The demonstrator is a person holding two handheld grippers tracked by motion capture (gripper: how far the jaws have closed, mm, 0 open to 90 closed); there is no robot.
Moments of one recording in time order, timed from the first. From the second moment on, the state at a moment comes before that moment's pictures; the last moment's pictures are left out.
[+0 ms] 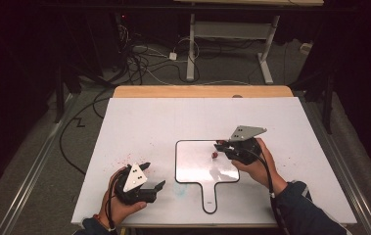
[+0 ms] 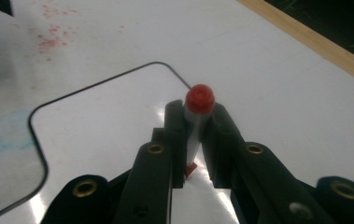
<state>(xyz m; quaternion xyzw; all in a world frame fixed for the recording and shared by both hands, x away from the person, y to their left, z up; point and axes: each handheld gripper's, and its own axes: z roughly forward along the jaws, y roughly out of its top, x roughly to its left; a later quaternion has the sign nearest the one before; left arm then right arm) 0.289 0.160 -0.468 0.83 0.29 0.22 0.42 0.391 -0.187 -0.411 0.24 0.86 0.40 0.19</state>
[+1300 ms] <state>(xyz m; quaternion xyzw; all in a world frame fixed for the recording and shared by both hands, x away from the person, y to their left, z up) 0.288 0.161 -0.469 0.83 0.29 0.22 0.42 0.407 -0.207 -0.398 0.29 0.87 0.33 0.21</state>
